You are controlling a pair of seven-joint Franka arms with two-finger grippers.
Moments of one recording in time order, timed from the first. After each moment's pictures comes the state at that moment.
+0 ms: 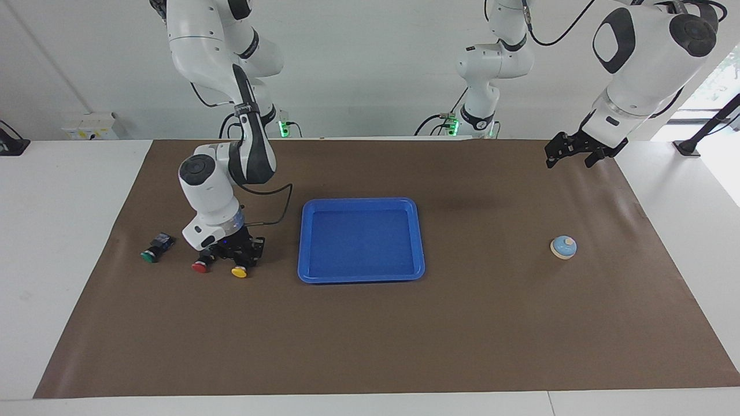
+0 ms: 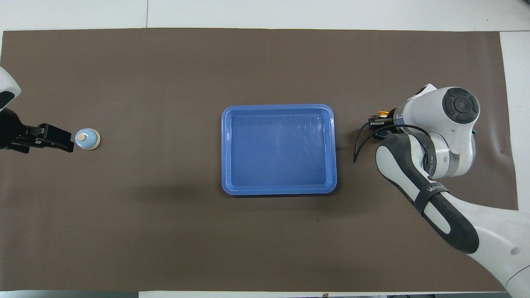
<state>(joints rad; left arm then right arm) -0.02 -0.02 -0.01 -1.71 -0.01 1.55 0.03 0.04 0.31 0.04 -2.03 0.01 2.42 0.08</state>
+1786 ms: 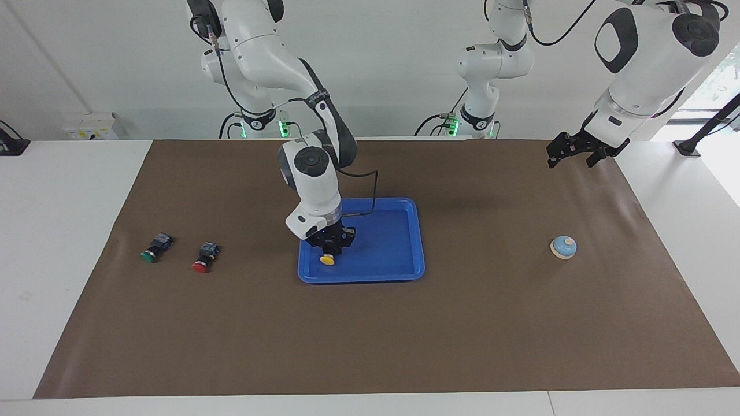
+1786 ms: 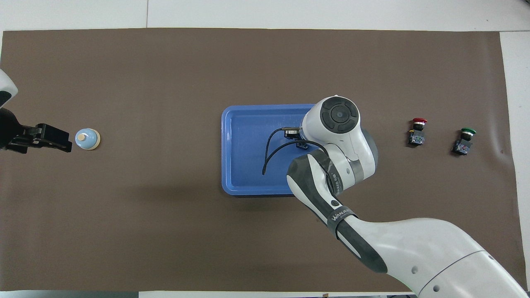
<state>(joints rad) -0.02 -0.02 0.00 -1.71 -0.01 1.55 0.03 0.40 0.41 0.04 -1.87 0.01 2.35 0.52</state>
